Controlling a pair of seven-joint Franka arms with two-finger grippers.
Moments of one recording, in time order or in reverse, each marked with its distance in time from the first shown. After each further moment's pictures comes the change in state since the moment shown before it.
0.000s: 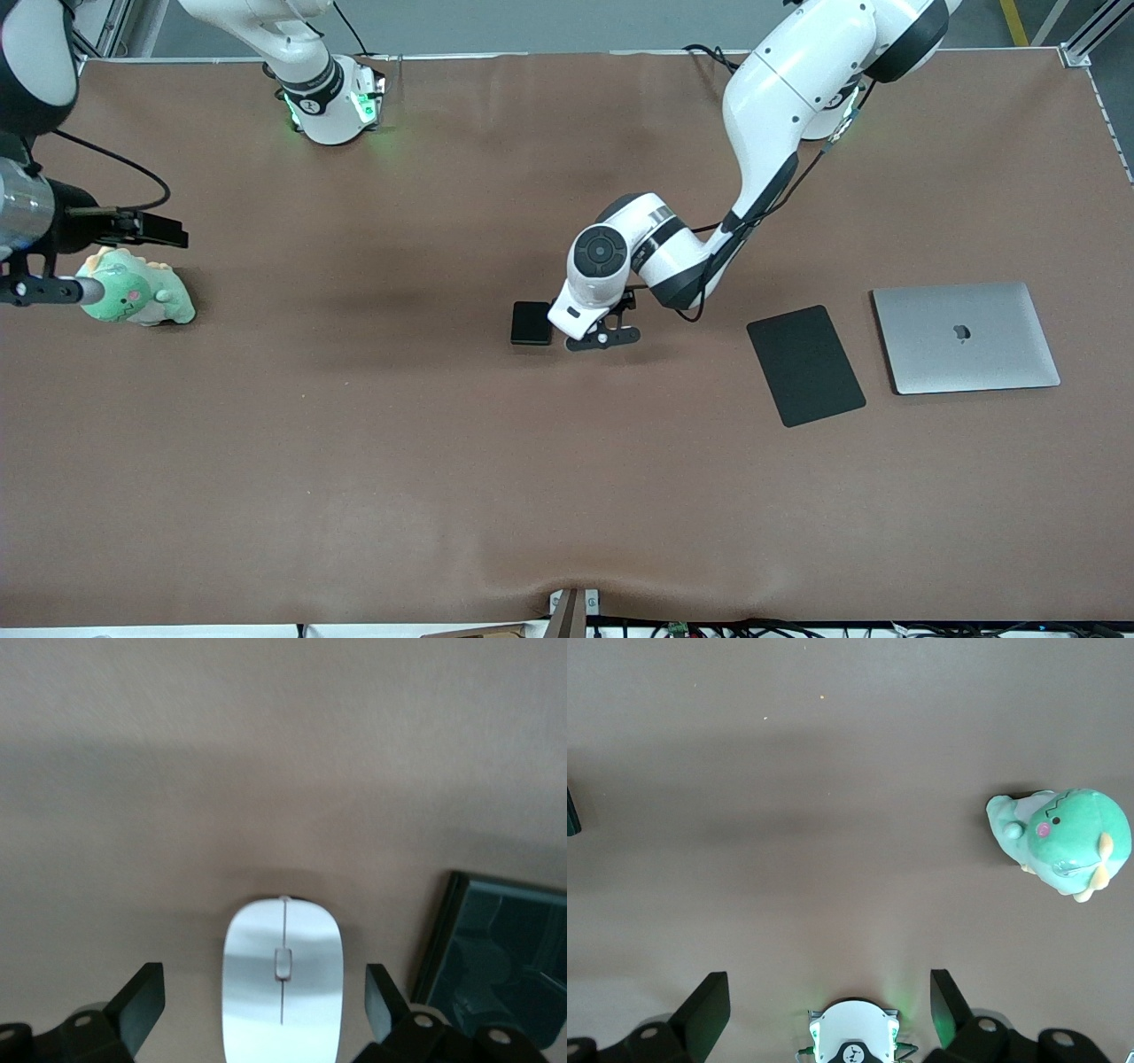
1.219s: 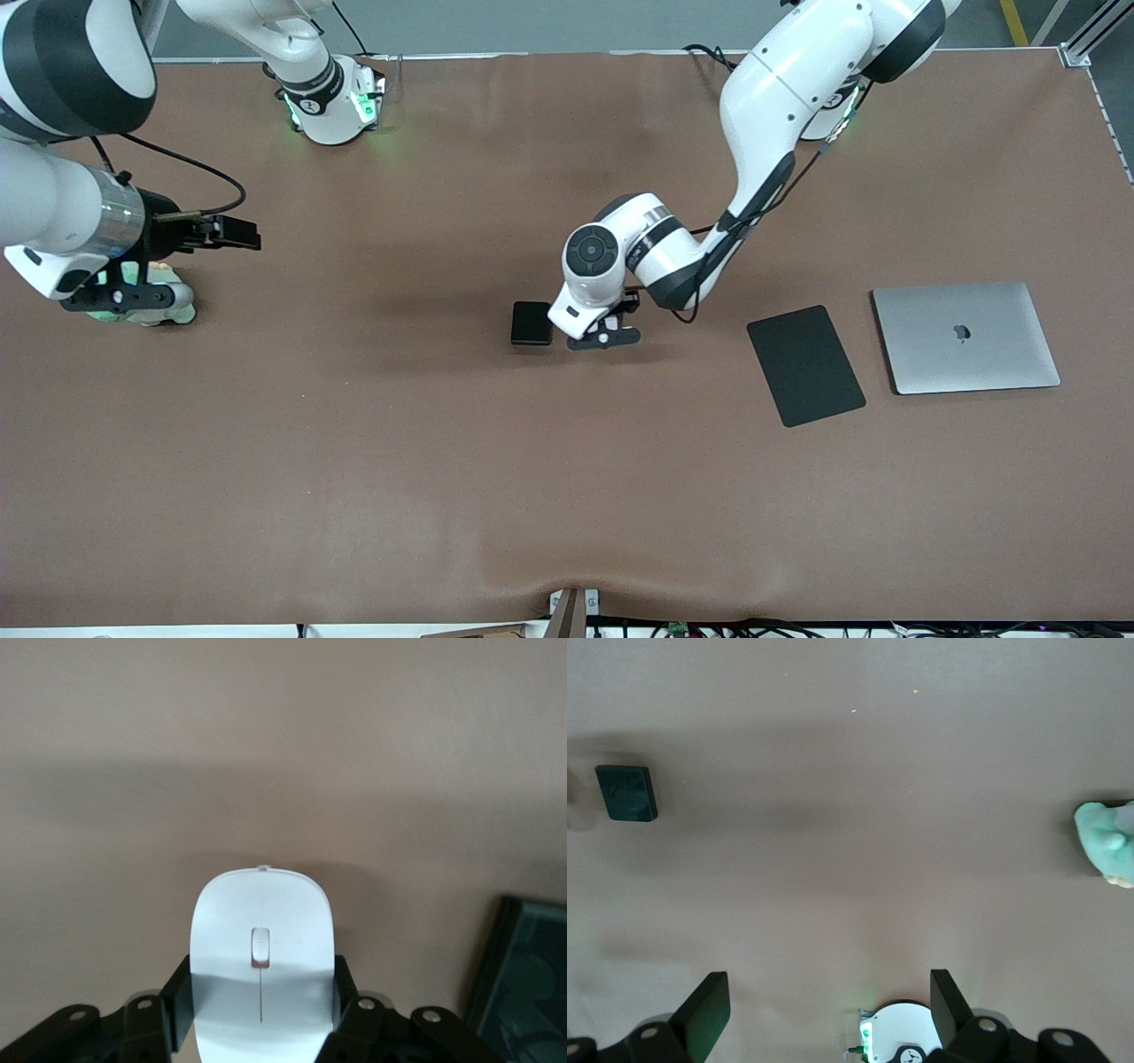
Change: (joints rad) left arm 0.024 -0.039 0.012 0.024 0.069 -0.117 0.000; right arm 0.112 0.022 0.008 -0.014 0.110 0.030 0.090
